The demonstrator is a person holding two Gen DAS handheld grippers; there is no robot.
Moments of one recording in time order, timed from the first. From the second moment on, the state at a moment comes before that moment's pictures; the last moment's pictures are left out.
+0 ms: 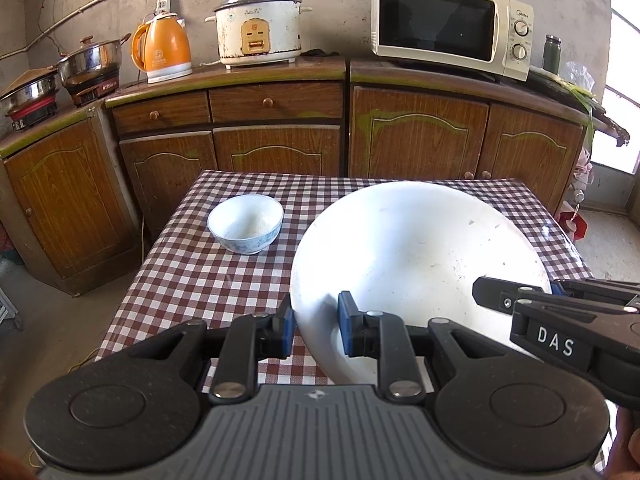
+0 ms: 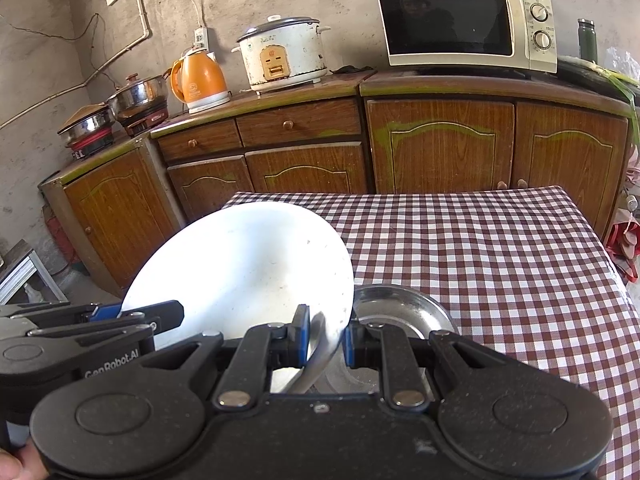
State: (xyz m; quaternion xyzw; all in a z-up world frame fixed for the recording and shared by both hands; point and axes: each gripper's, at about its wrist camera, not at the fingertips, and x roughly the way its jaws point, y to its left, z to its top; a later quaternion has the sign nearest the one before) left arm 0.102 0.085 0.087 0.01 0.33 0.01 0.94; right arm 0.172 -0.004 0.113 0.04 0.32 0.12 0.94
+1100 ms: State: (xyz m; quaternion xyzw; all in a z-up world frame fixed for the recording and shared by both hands) left arm 0.087 0.095 0.073 0.00 0.34 0.01 0.94; right arm 0.164 0.003 0.100 0.04 0.32 0.13 0.94
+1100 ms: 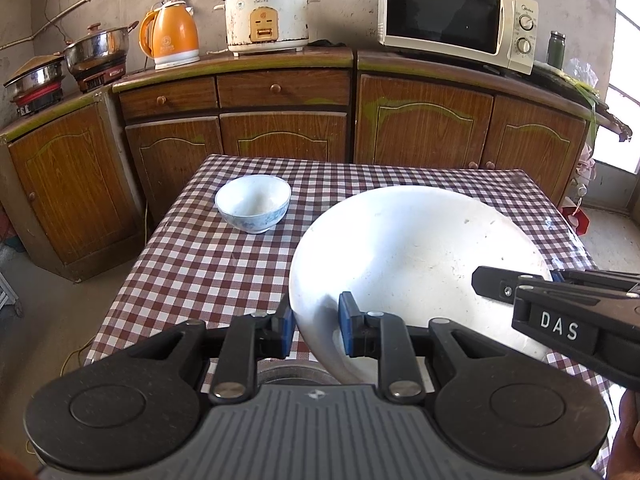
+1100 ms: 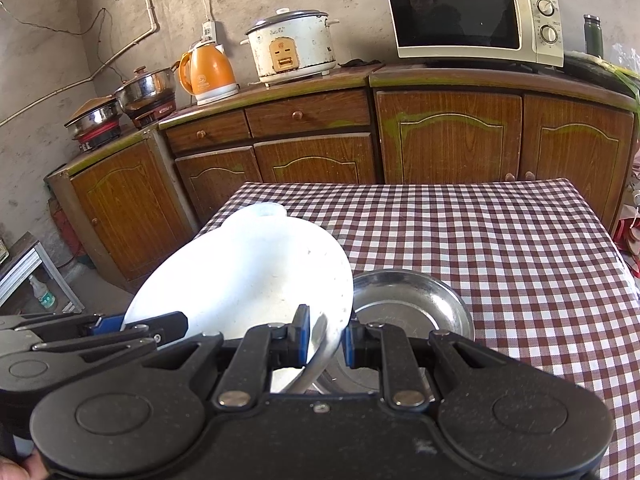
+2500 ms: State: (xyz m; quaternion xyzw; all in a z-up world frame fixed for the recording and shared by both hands) left arm 0.074 0.107 0.059 0.00 0.34 0.02 0.94; right arm 0.161 0.009 0.083 0.04 0.34 0.15 0.93
